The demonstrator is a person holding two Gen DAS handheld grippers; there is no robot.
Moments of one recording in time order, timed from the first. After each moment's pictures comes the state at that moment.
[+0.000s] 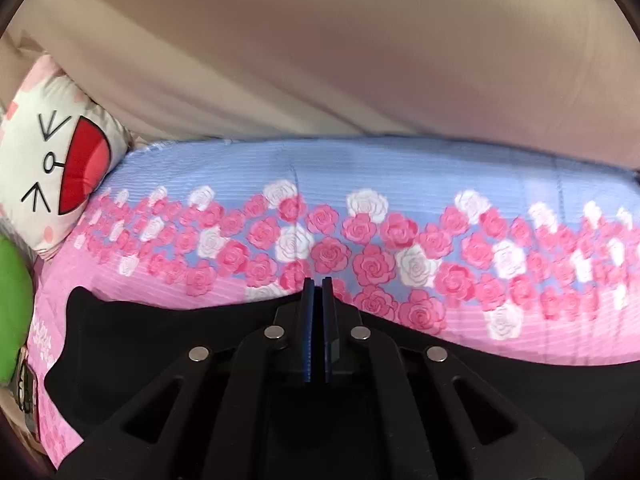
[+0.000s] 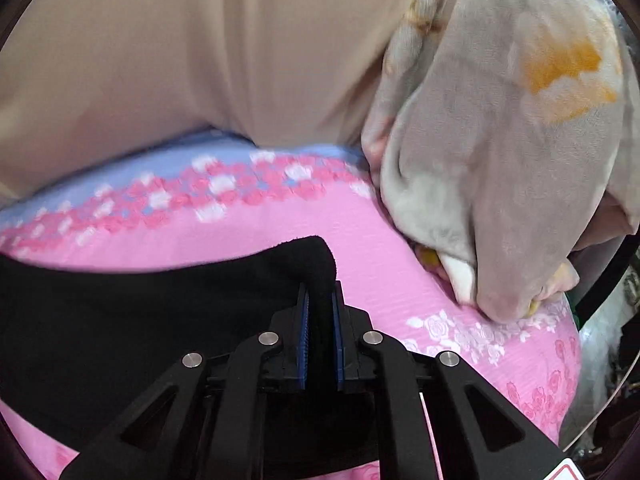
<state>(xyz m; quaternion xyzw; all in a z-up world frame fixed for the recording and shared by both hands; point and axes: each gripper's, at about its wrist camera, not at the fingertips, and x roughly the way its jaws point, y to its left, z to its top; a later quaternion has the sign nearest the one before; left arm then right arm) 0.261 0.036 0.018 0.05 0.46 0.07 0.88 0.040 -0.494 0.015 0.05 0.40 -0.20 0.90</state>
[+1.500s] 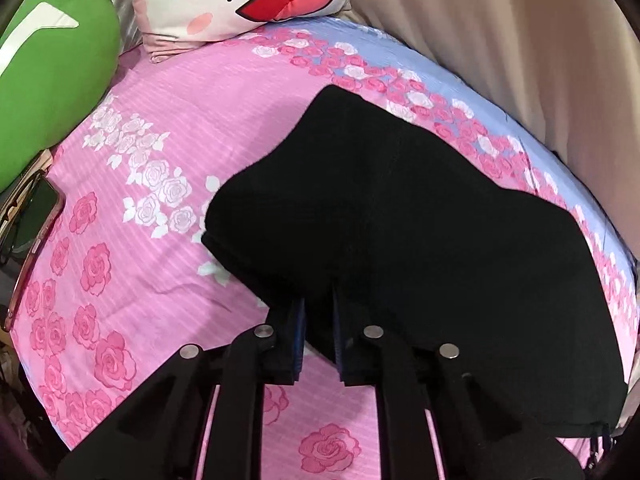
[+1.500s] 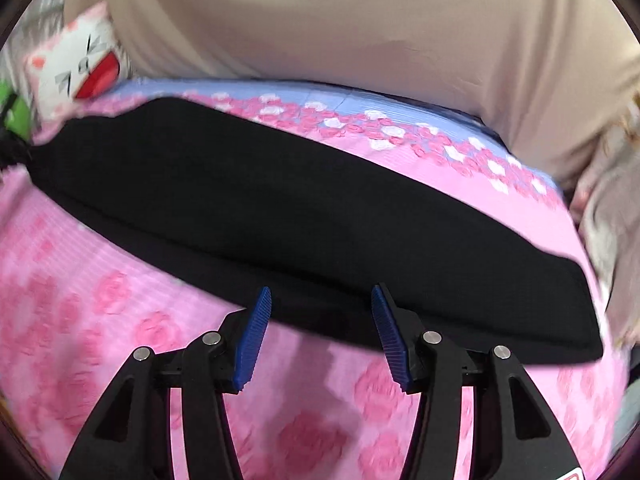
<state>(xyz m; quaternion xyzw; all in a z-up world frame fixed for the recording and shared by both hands) 0.083 0.322 -0.001 -0.17 0.49 0.15 0.84 -0.005 -0.210 0.000 -0.08 0.41 0.03 0.91</state>
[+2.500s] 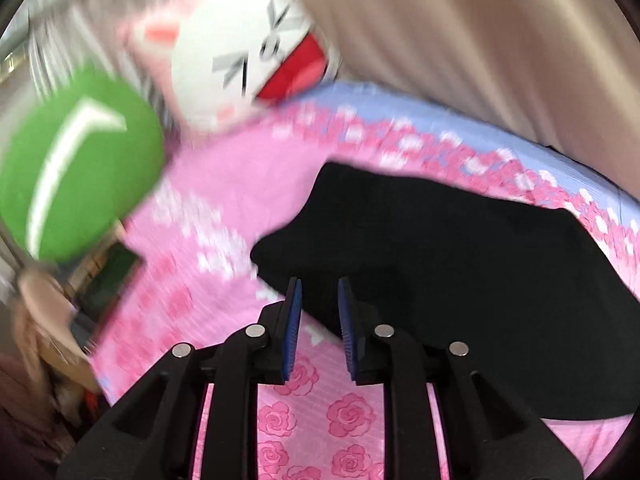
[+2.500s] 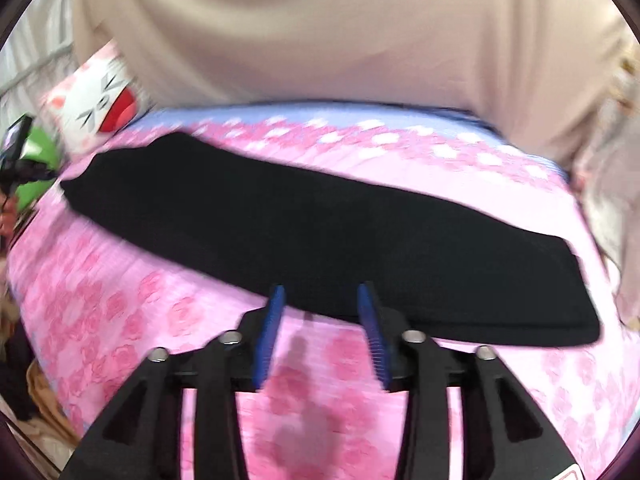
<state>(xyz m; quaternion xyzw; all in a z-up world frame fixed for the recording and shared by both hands) 0.048 0.254 0.071 -0.02 0.41 0.21 0.88 -0.049 -0.269 0.036 0.00 0.39 0.06 0.92</state>
